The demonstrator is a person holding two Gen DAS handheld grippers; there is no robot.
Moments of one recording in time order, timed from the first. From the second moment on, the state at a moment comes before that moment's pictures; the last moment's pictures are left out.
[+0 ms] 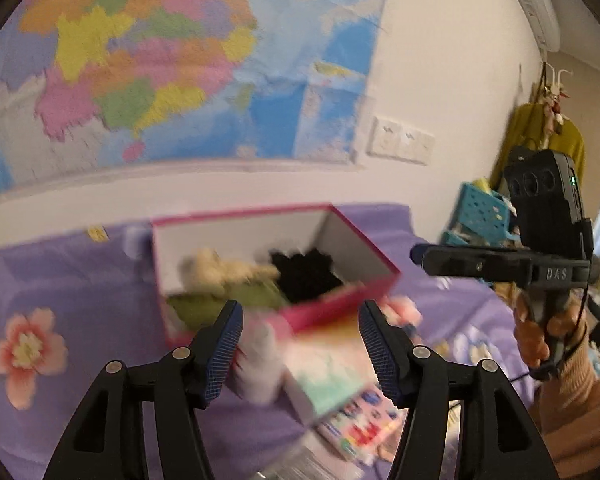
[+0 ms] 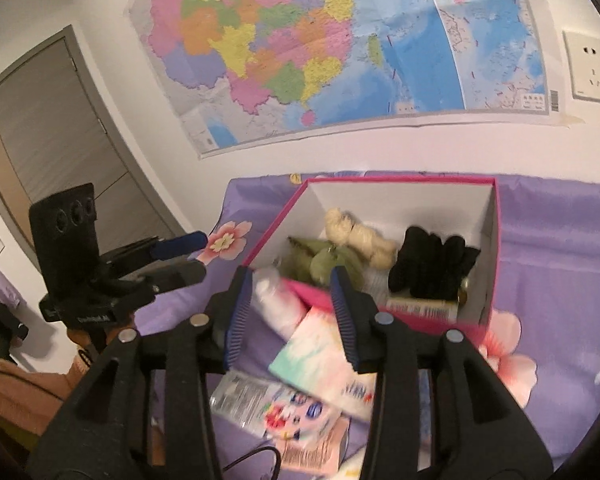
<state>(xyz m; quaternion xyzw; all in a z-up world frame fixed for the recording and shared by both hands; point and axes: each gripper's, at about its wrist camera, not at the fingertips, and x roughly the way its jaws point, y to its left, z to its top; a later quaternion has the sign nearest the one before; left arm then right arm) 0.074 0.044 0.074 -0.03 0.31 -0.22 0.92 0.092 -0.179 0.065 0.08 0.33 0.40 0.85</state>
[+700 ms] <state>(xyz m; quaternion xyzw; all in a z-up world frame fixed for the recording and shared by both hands) 0.043 -0.004 -0.049 -0.06 0.49 -0.28 0.82 0.062 -0.170 -0.052 0.08 0.46 0.38 0.80</state>
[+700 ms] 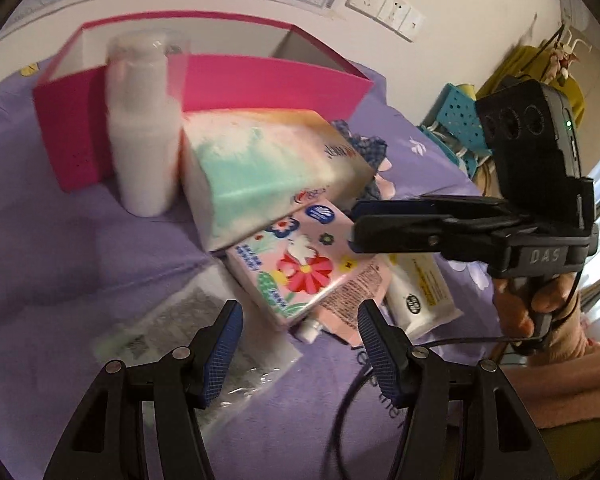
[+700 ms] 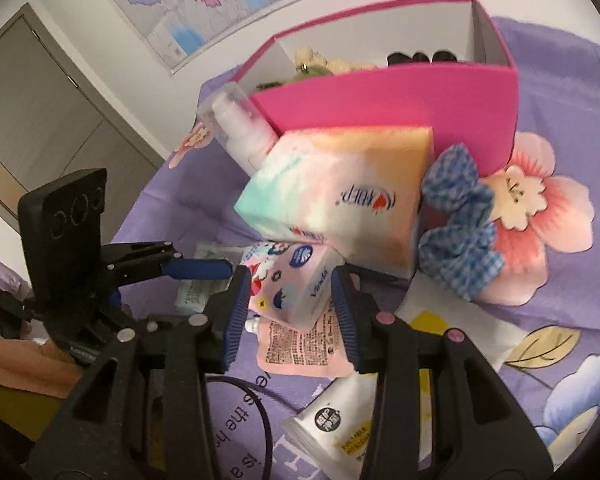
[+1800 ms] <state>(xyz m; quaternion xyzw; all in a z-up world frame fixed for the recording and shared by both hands) 0.065 -0.027 0.026 -0.04 0.39 -0.31 0.86 0.051 -0.200 0.009 0.07 0.38 0.37 0.84</state>
